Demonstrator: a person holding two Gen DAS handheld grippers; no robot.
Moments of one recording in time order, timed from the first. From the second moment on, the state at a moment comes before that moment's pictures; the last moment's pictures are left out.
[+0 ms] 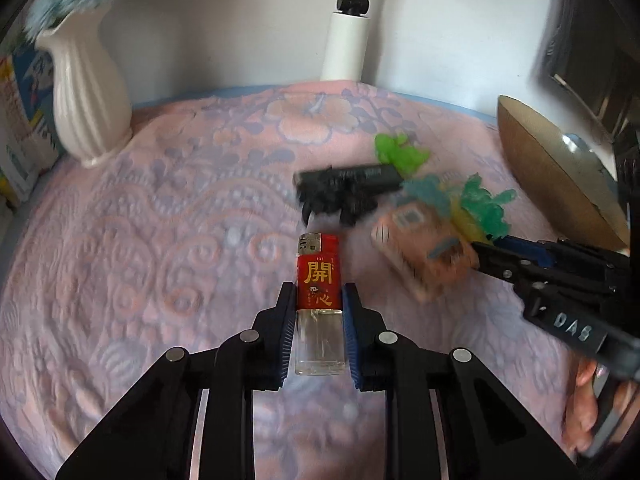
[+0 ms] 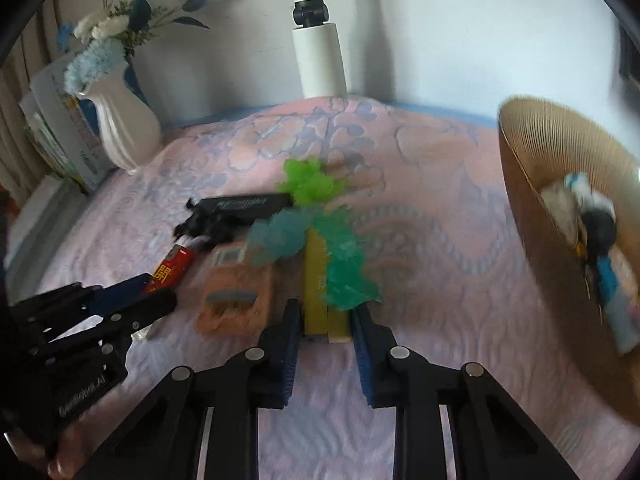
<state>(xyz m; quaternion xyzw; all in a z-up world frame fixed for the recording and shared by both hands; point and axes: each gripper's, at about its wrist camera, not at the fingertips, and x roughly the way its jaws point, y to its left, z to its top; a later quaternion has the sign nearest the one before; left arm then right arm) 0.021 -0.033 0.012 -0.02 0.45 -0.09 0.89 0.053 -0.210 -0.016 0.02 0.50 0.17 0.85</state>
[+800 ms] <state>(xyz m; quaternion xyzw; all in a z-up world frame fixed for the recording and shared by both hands) -0.042 -0.018 0.007 0.00 0.43 -0.12 0.89 -0.033 -0.265 0.009 0.11 0.47 0.10 0.87</state>
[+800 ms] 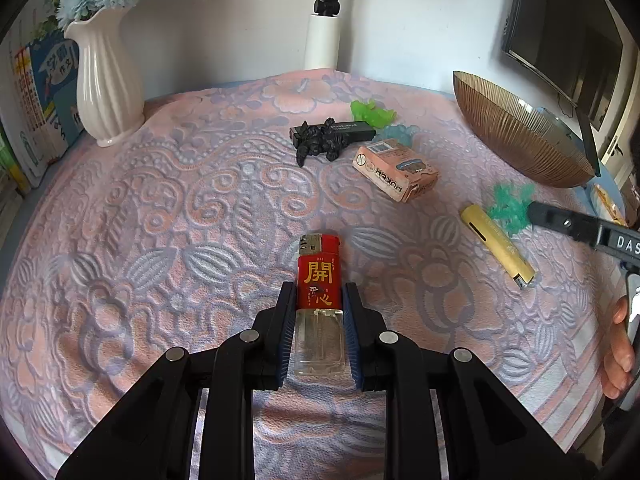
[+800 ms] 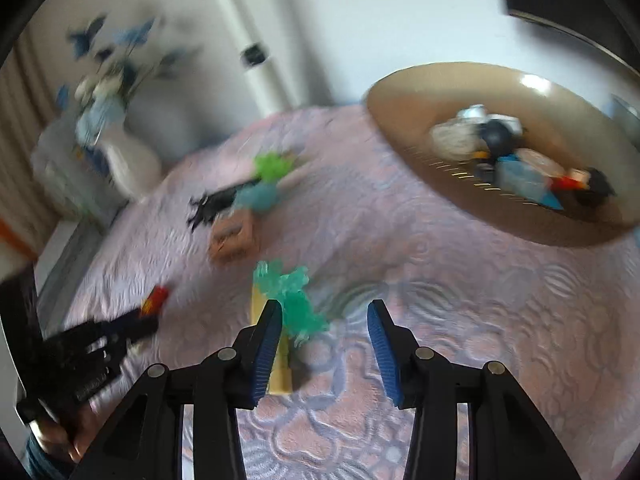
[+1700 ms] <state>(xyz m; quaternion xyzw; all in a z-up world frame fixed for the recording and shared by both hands) -0.046 -0.050 0.046 0.03 0.38 -0.15 0.91 -0.051 -0.202 0.033 0.02 0.47 0.24 0.85</state>
